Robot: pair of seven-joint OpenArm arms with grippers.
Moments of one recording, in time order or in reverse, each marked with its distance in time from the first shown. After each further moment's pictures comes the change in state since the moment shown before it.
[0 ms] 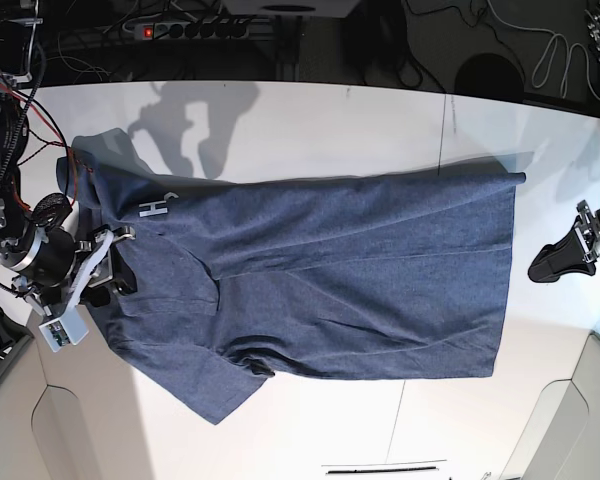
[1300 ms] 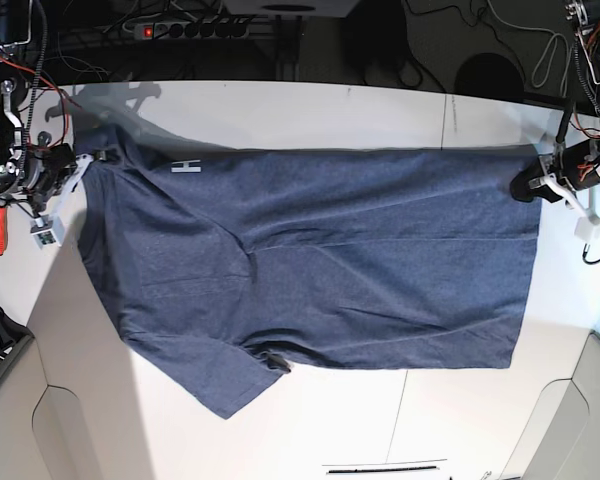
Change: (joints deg) left arm 7.9 4.7 0.0 0.3 34.6 -1.2 -17.5; right arm -7.8 3.0 0.1 -16.1 -13.7 -7.3 -1.3
